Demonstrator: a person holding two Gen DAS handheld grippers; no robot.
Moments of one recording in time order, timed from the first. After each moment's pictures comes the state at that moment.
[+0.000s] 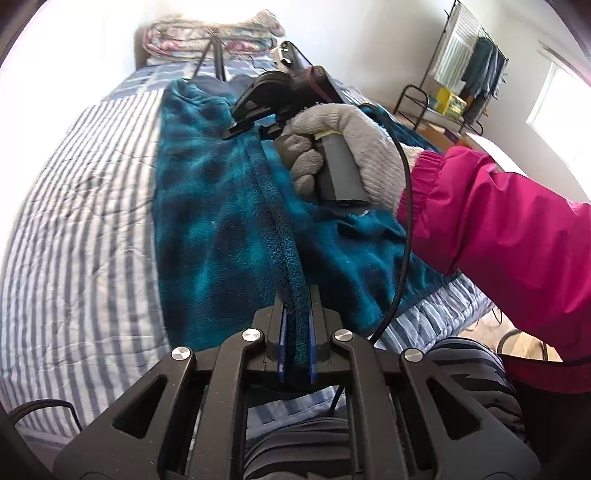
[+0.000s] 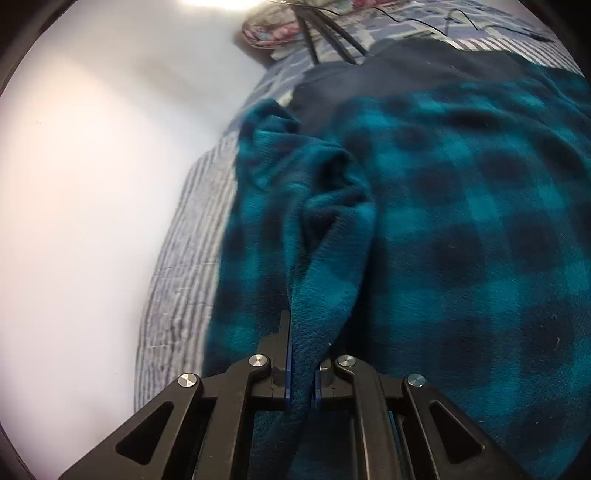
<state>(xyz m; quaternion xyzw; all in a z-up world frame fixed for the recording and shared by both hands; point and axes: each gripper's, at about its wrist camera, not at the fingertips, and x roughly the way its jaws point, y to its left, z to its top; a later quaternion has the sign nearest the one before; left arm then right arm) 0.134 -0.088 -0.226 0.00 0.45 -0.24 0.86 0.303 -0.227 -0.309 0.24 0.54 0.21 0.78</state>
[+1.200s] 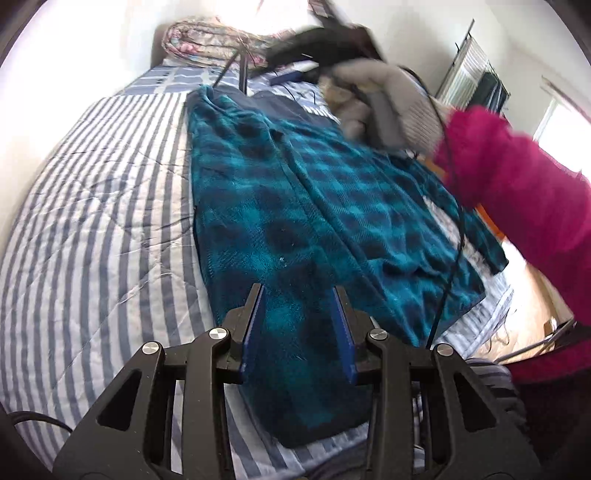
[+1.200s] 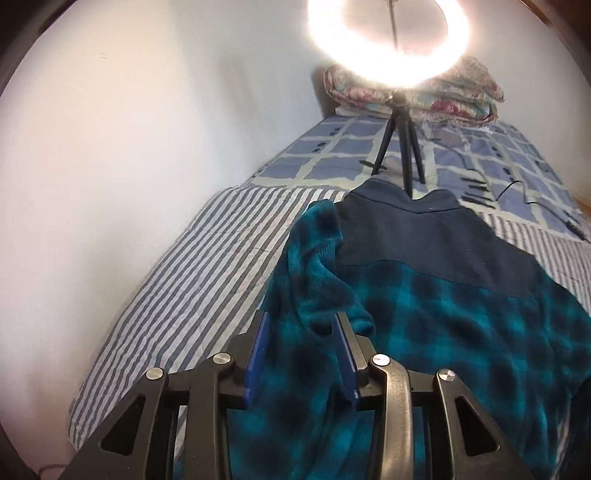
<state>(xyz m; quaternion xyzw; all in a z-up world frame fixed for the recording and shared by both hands) 0.173 -0.024 -0.234 -0.06 0.42 -0.25 0.87 0.365 -0.185 -0.206 0.03 0.45 0.24 0.86</state>
